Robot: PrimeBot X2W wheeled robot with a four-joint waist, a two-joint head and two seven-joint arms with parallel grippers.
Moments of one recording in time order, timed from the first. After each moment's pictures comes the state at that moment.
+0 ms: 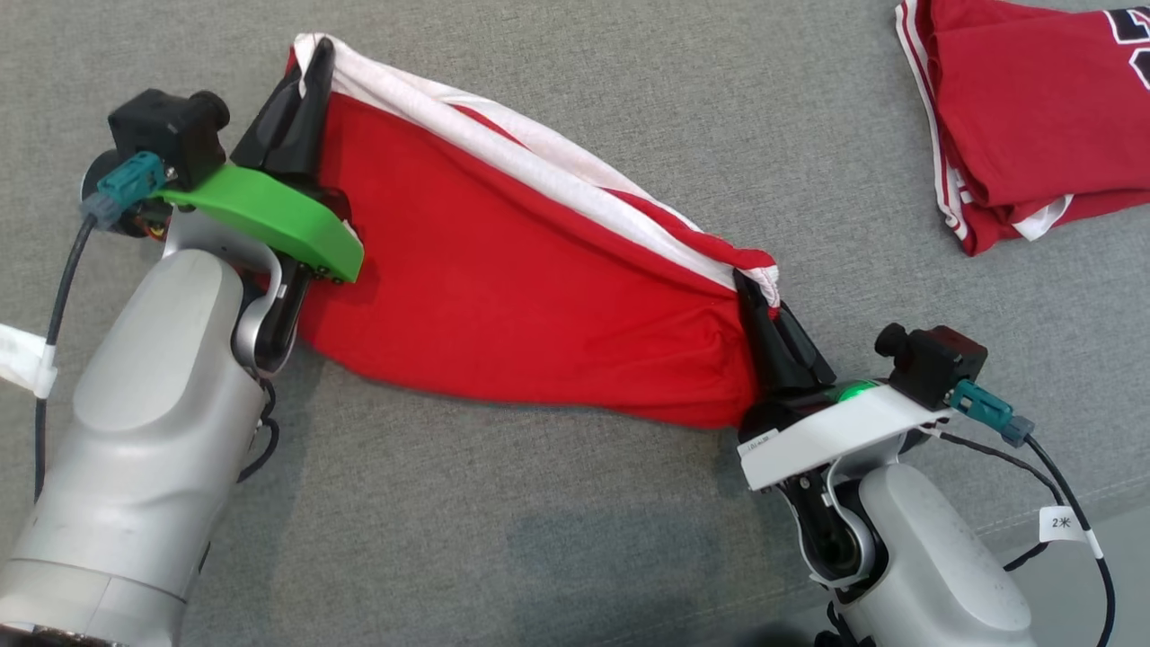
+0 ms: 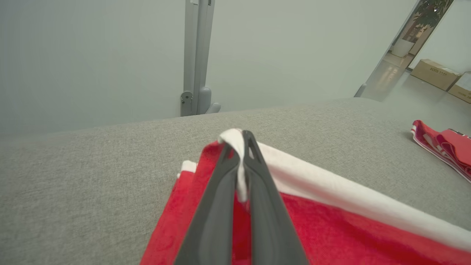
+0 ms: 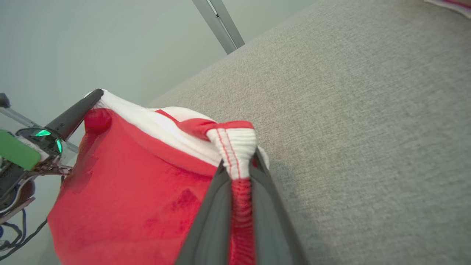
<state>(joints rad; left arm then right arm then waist) -0.87 0.28 -0.52 0.64 -0.63 -0.13 -0.26 -0.34 -0.05 0.33 0.25 0.63 0.13 -0.26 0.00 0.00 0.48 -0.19</state>
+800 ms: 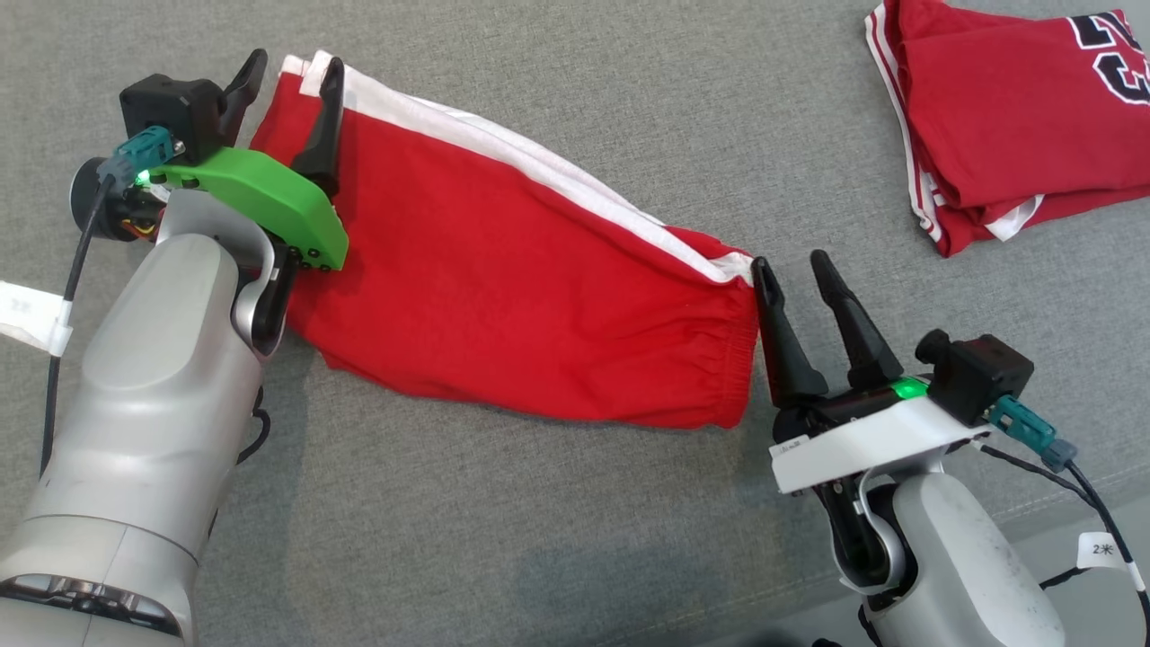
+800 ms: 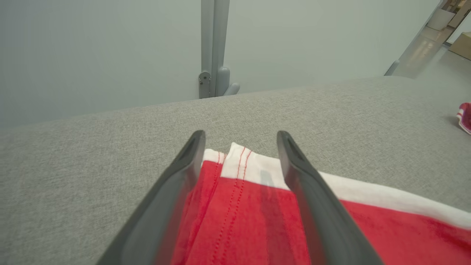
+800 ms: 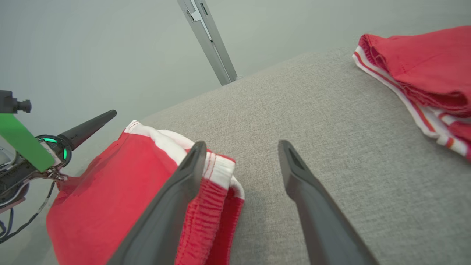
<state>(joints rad) -1.00 0.22 -0.53 0.94 -0.60 -0.13 -0.26 -0.29 -0.05 0.25 0.15 0.49 0.13 -0.26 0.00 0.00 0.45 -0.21</state>
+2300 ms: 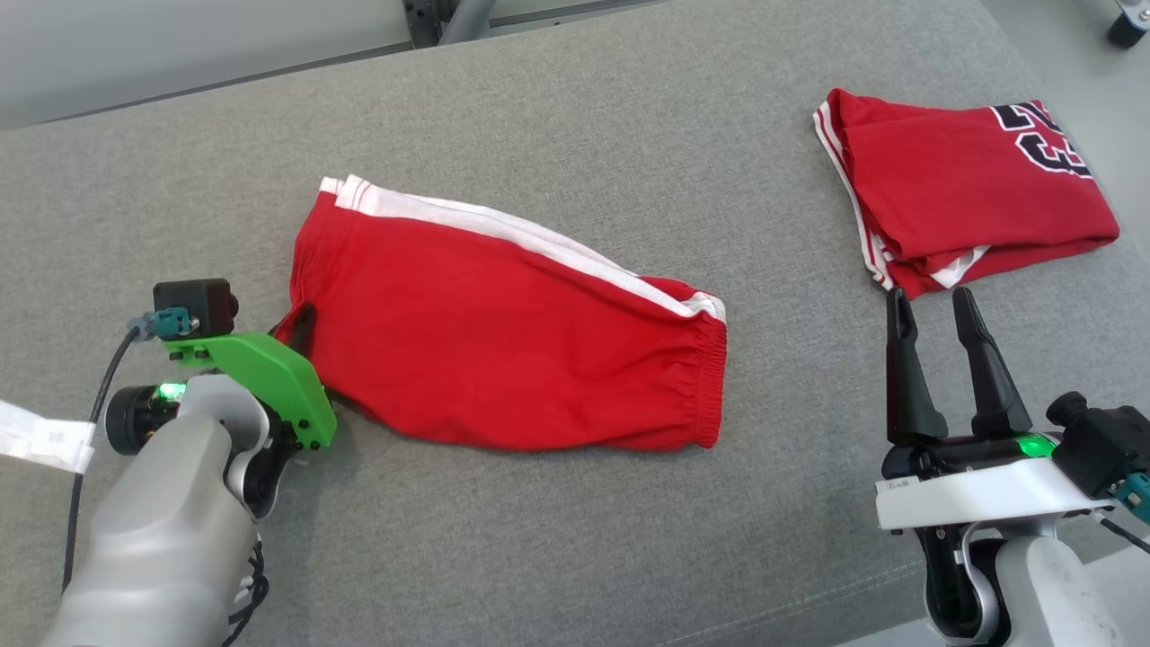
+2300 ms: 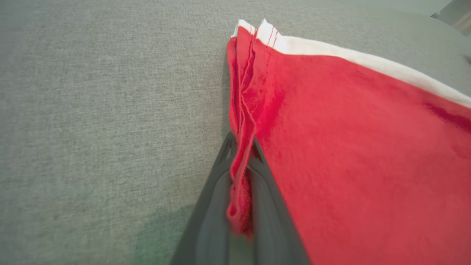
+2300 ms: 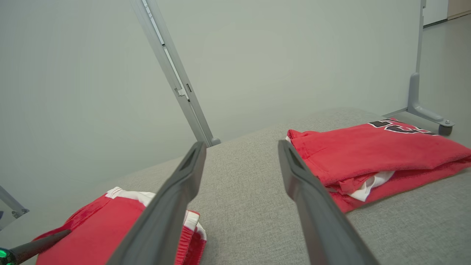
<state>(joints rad) -0.75 0.27 -0.60 1.01 -0.82 -0.13 -0.05 -0.10 -0.05 0.04 -0.03 0.39 0.13 -0.26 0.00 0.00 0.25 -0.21</state>
